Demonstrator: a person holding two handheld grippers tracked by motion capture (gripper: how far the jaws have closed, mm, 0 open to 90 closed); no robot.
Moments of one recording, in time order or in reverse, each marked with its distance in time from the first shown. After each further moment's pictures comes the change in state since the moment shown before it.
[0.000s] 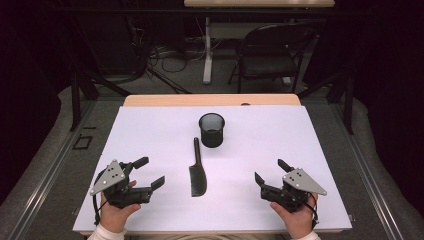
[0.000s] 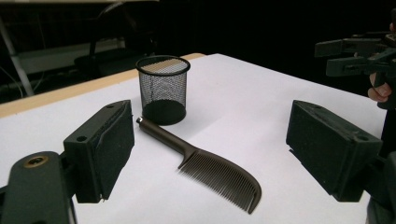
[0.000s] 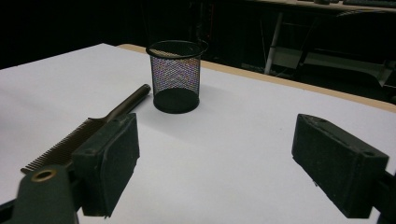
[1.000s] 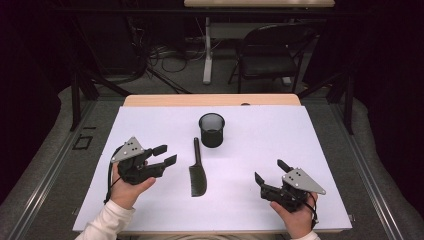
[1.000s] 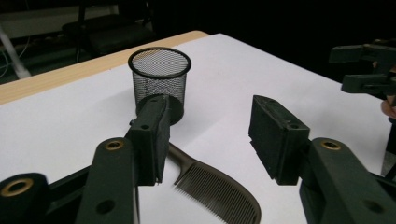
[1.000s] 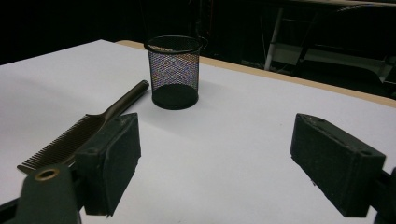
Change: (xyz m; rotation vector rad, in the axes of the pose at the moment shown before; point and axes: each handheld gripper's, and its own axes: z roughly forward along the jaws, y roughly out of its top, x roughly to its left) left arm 0.008 0.048 0.046 0.155 0.006 -0.041; right arm -0.002 -0.003 0.003 0.008 -0.003 0.000
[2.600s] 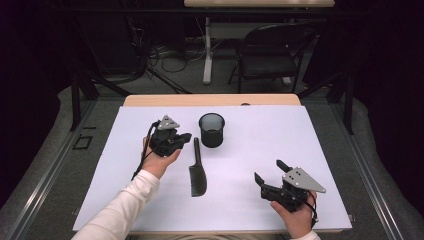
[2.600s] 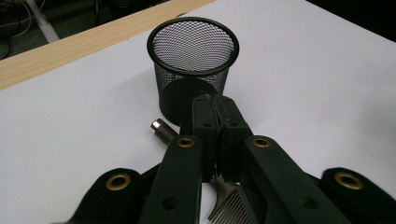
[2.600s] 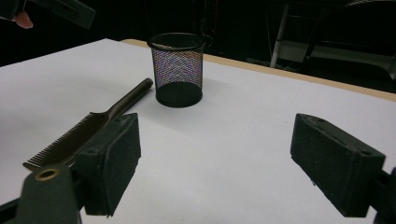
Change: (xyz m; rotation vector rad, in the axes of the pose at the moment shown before) left arm 0.018 0.031 0.091 0.219 0.120 -0.005; right arm -0.003 -0.002 0.002 0.012 0.022 0.017
